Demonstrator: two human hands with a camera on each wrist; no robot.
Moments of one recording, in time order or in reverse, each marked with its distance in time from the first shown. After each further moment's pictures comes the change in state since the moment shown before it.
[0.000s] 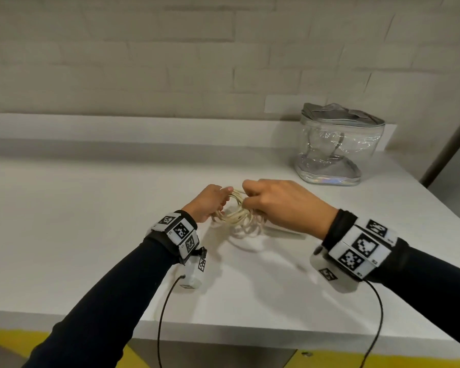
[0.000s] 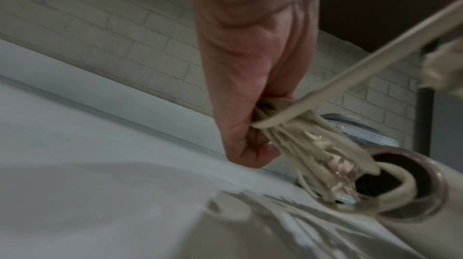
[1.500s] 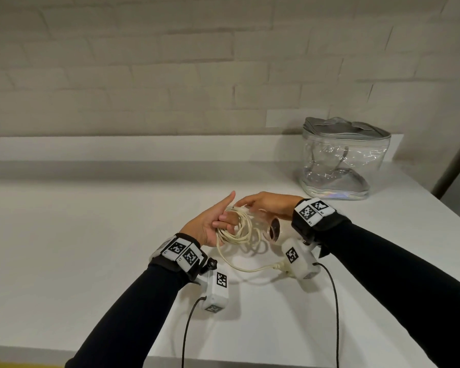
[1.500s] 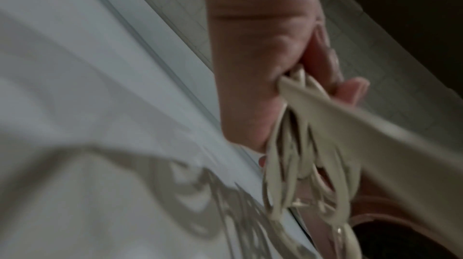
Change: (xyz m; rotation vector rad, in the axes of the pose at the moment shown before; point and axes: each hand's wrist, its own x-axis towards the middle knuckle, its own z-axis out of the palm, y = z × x) left_hand -0.002 0.016 -0.001 -0.677 -0.332 -0.467; right_hand 0.058 0.069 0.067 1.229 -0.424 0.548
